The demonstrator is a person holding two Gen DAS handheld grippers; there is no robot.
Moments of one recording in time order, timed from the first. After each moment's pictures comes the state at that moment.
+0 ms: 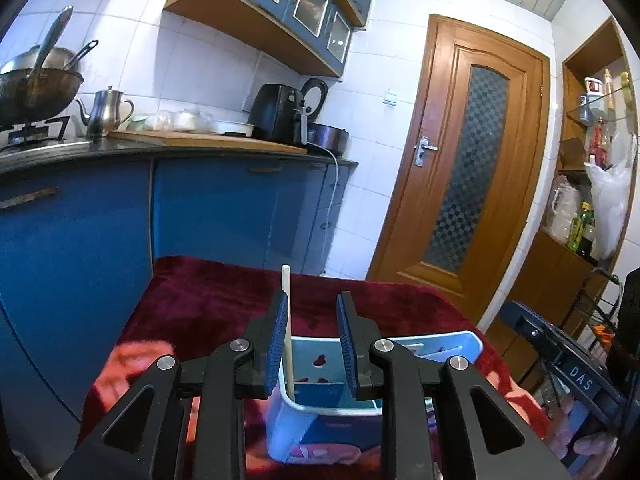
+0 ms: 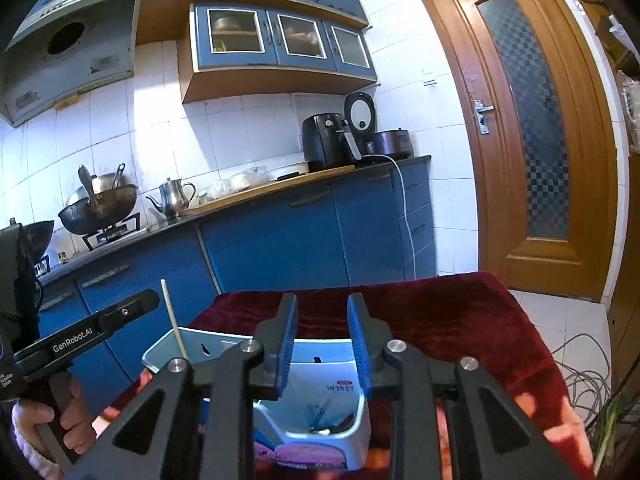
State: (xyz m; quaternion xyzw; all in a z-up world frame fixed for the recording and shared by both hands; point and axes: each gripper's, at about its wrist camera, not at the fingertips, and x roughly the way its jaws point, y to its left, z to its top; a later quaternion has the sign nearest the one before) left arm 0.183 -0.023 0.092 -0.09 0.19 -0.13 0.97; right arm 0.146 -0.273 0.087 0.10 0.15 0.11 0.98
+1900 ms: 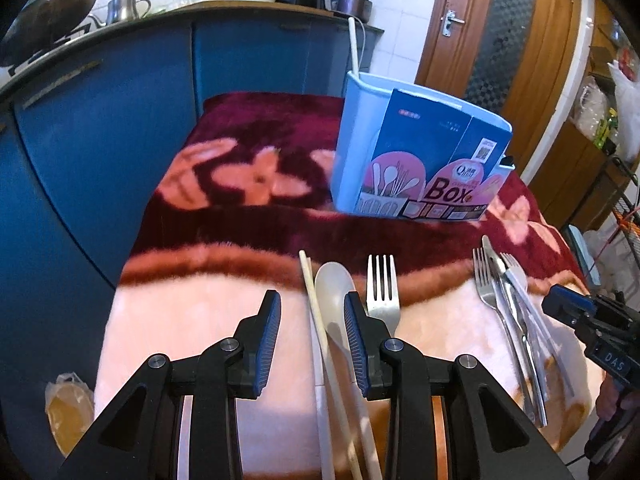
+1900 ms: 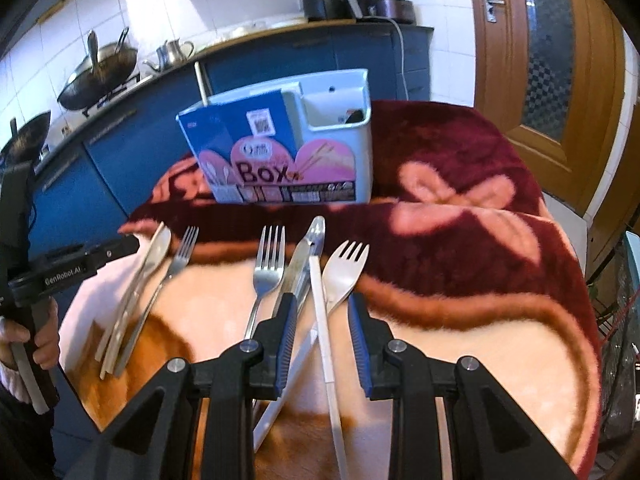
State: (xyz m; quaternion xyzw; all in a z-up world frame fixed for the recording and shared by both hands) left arm 0.097 0.015 0.005 -0.03 0.42 -0.10 0.90; right arm 0.046 -0.245 0.004 0.04 0.41 0.12 0.90
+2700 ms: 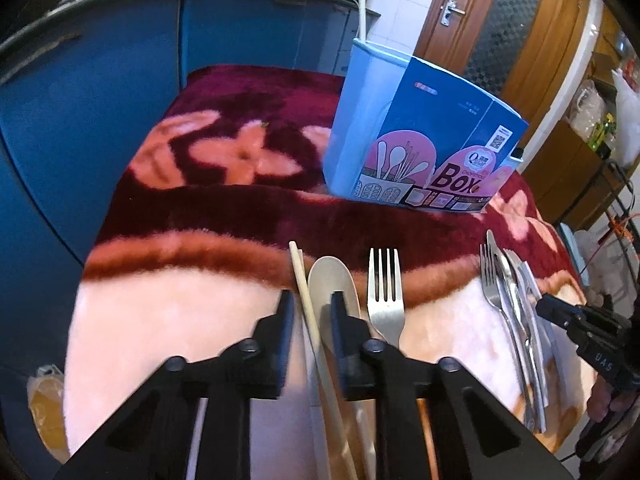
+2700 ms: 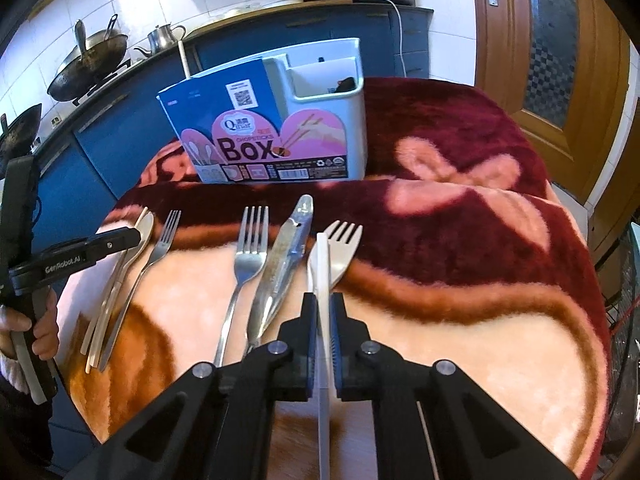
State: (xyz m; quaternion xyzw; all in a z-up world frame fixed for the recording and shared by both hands) left arm 0.122 0.015 -0.015 -0.06 0.45 -0.13 0.88; right arm 0.055 -0.256 -0.008 0.04 0.44 0.11 0.89
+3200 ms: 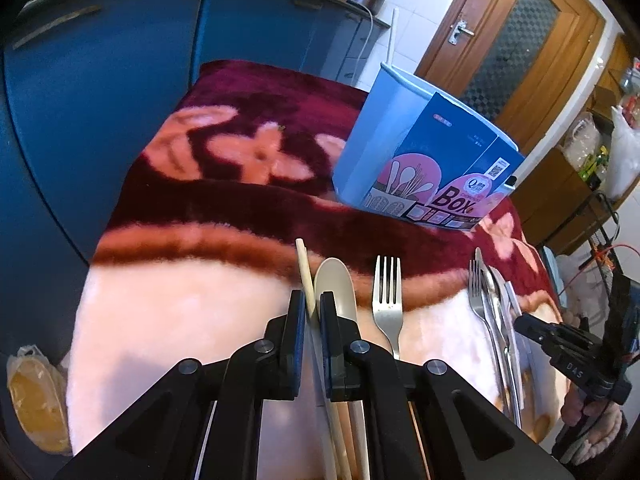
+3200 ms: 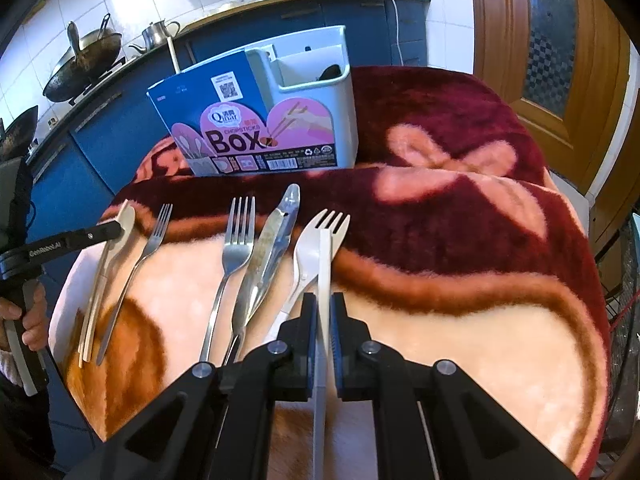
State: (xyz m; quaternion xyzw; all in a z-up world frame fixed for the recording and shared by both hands) left arm 0.117 0.040 -0.008 -0.11 0.45 -0.14 0.88; right arm 0.058 -0.262 -0.013 0.05 0.46 0.11 0.88
